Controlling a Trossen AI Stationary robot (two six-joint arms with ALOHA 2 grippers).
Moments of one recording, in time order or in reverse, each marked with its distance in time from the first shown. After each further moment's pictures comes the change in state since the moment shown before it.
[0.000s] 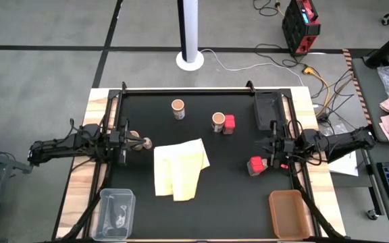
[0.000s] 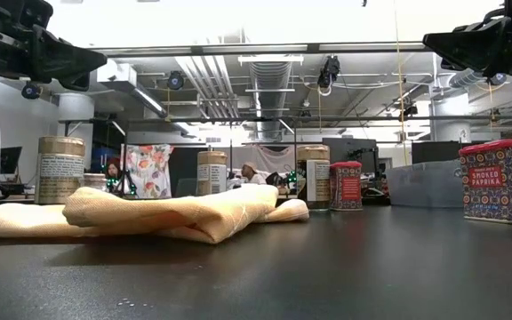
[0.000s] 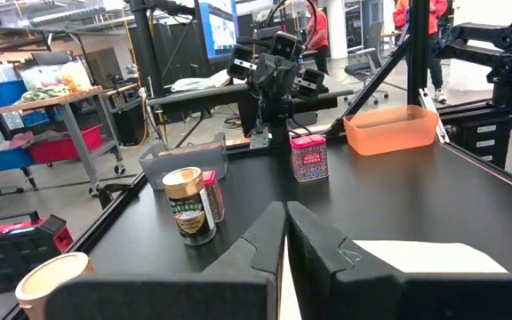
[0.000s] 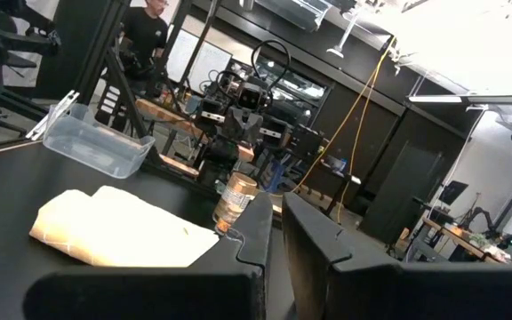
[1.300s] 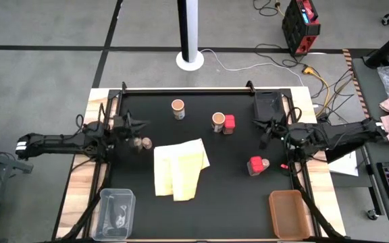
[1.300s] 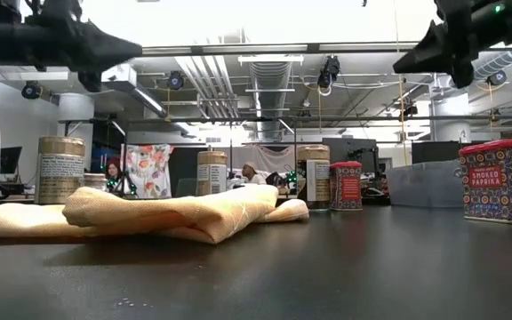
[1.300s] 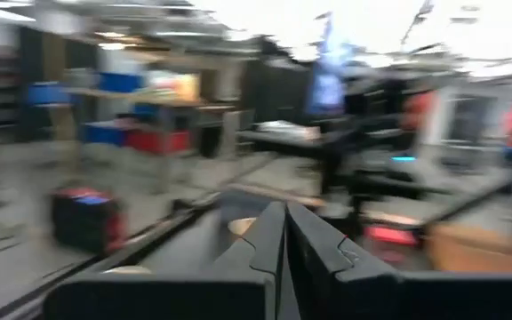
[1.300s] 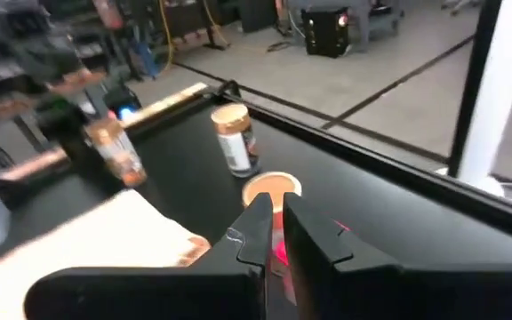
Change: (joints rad) left arm 0.000 0.356 0.000 0.514 -0.359 -0.258; right arm -0.001 0.405 0.460 -0.551 0.554 0.929
